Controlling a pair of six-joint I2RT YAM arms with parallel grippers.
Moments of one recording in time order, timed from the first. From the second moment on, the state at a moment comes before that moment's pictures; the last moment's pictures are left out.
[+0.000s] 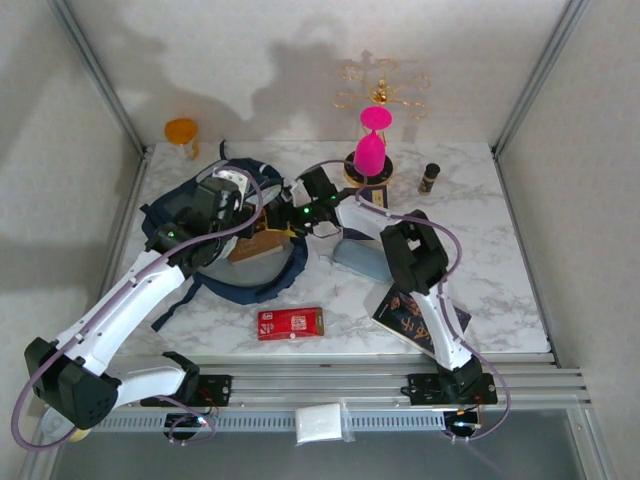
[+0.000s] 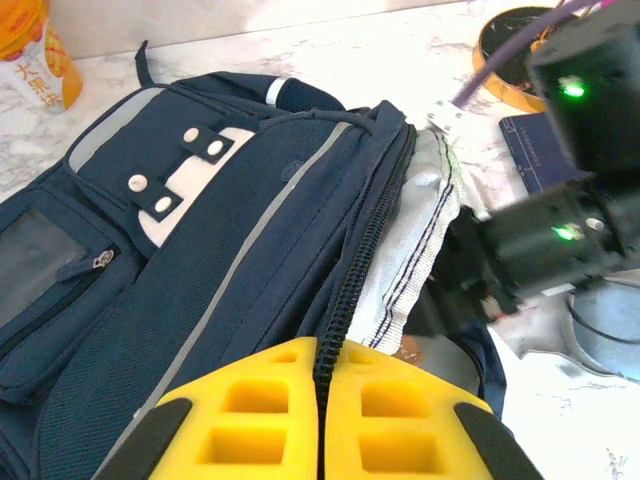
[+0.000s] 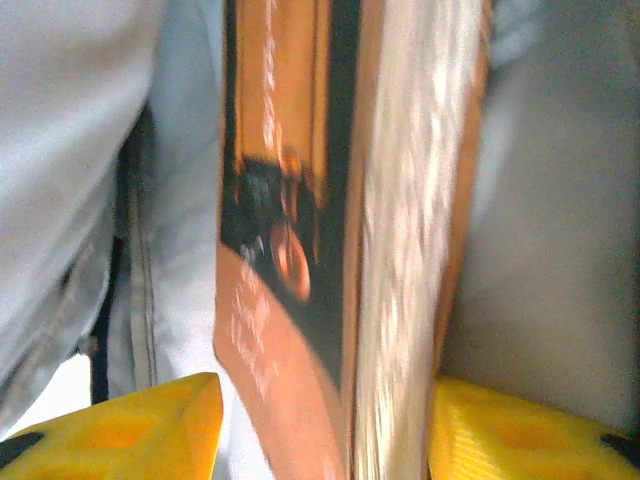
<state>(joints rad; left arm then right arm) -0.47 1.18 1.14 -0.59 -0.27 -0.19 0.67 2.28 1.73 -0.31 -0.73 0.63</state>
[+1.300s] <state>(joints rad) -0.47 1.20 1.13 -0.53 -0.18 -0.22 0.83 2.16 1.58 -0.28 -0.28 0.80</state>
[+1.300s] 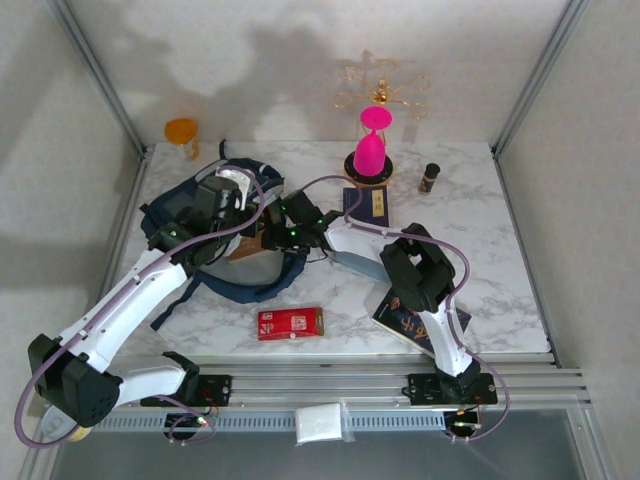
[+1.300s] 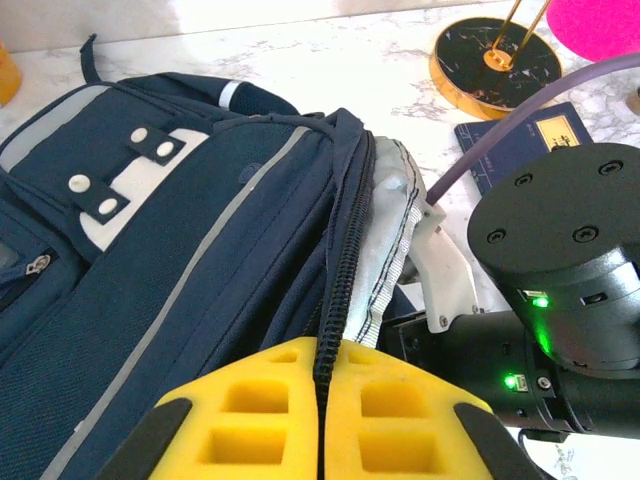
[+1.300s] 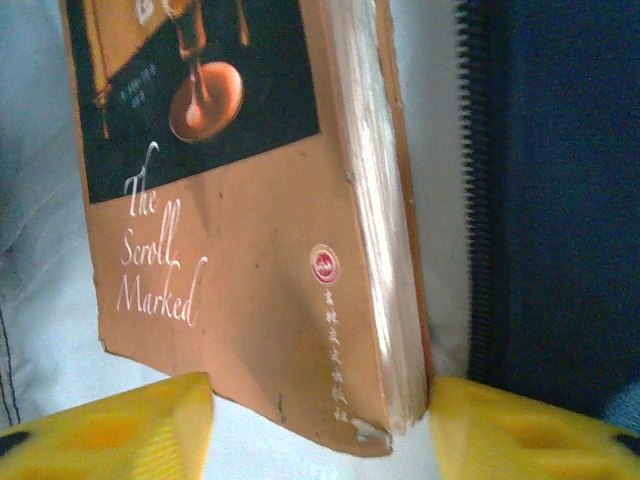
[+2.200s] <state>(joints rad) -0.47 1.19 1.11 -0.52 -0.16 -0.23 0.80 2.13 1.50 -0.08 -0.19 0.71</state>
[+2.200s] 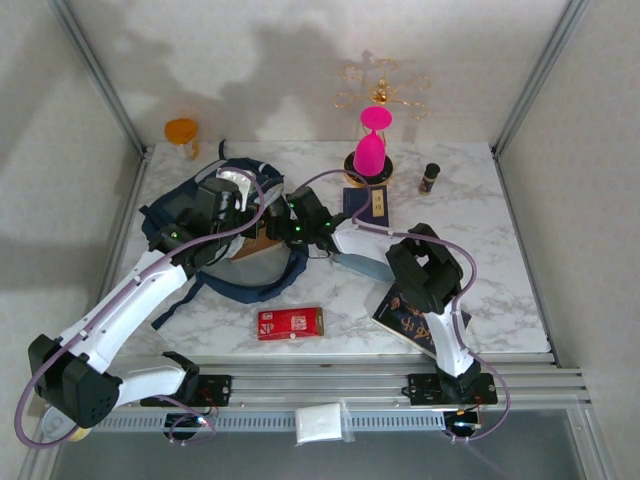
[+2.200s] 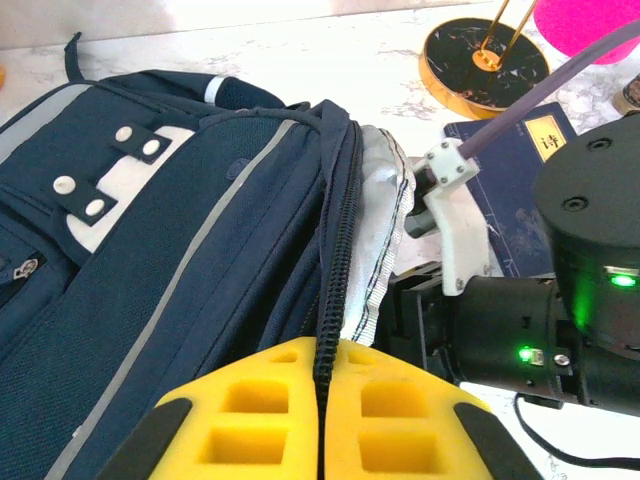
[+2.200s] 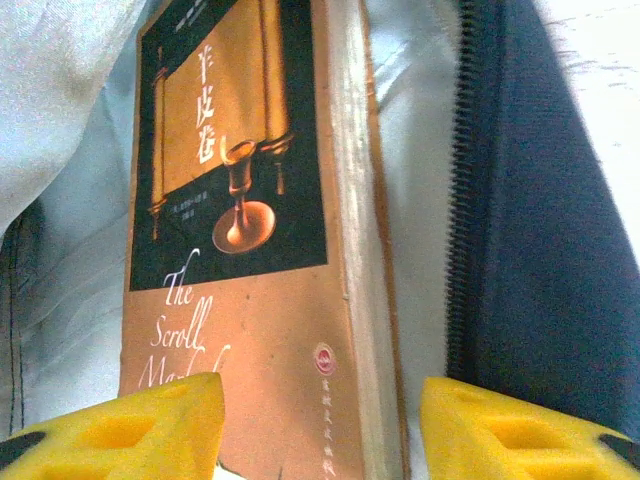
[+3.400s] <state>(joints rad) -0.47 1.19 1.10 -0.48 -0.19 -0.23 0.81 2.13 1.45 0.05 -0.32 0.45</state>
